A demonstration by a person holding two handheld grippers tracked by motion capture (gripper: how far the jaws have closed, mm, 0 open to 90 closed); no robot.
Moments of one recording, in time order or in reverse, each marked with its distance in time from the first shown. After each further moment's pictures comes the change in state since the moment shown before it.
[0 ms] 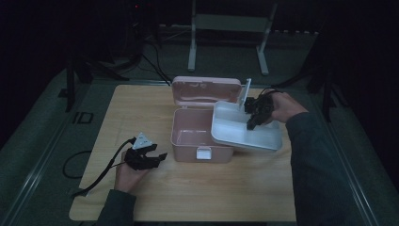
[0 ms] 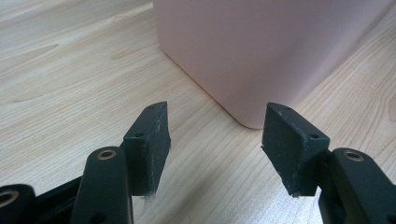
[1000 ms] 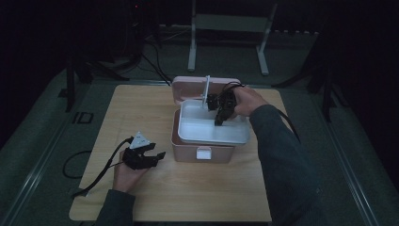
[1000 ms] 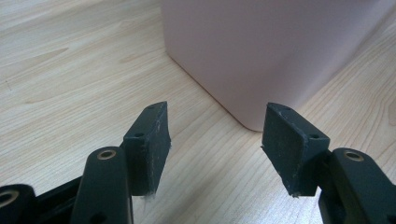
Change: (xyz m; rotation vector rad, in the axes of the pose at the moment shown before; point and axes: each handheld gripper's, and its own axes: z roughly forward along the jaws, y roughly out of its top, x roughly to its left) left arm 0.004 0.000 -0.005 -0.018 0.004 -0.012; right arm 0.001 0.104 0.011 0.026 -0.013 -0.098
